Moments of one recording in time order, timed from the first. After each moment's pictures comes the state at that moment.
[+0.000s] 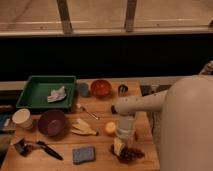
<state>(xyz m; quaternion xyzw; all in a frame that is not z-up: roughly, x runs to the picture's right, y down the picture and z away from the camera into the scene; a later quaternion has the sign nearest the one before) 0.082 0.319 0.741 -0.53 0.21 0.37 0.73</state>
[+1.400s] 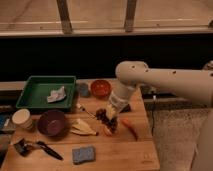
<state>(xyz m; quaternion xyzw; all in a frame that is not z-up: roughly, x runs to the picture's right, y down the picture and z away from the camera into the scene) 0.022 0.121 0.689 -0.44 0.02 0.40 0.80</state>
